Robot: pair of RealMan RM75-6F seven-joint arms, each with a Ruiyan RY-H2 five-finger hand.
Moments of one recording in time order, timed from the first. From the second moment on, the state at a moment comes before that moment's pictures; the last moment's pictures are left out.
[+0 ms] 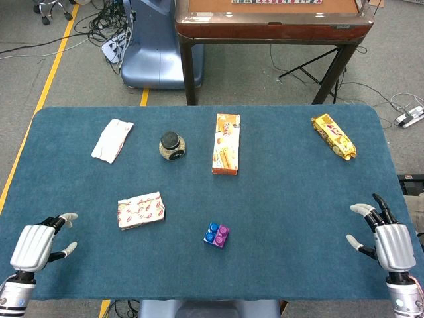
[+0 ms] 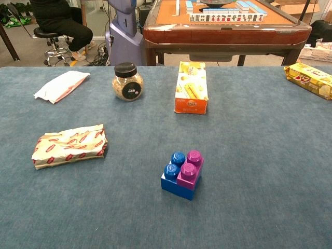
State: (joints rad) left arm -0.13 -1.19 0.00 -1.60 1.58 1.46 0.11; right arm 0.04 -1.34 0.04 -1.29 -1.62 1.64 0.16
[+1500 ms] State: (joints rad) left arm -0.15 -1.24 0.01 -1.60 1.57 1.41 0.16; right arm 0.26 -1.50 0.00 -1.58 -1.85 1.44 -0.20
